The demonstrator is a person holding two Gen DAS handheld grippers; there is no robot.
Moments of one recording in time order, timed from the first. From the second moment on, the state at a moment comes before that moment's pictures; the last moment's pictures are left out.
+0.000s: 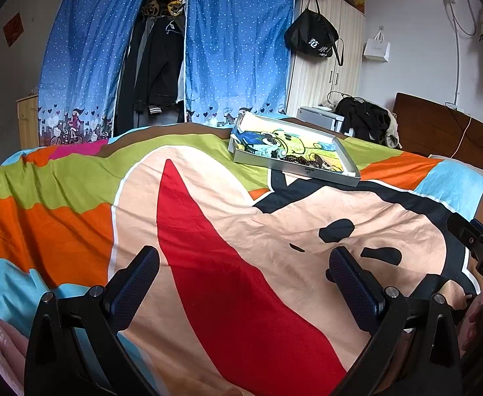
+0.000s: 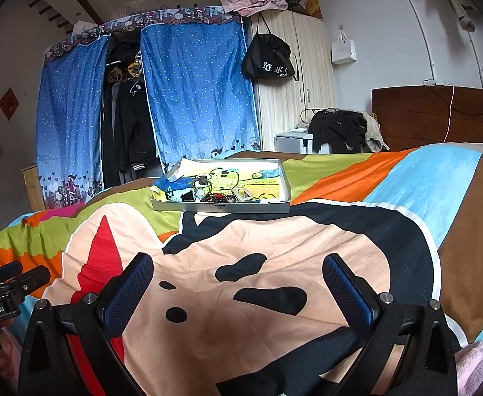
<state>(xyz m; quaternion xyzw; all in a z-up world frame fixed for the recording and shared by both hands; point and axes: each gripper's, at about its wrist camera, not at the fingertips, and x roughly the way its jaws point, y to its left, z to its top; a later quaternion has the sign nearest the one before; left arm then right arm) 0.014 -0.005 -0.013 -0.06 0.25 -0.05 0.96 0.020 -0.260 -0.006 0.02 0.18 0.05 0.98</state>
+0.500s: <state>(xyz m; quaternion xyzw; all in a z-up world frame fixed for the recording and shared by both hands) 0.012 -0.004 -0.015 -0.06 0.25 -0.05 0.96 0.020 -0.259 -0.006 0.02 0.18 0.05 0.98</state>
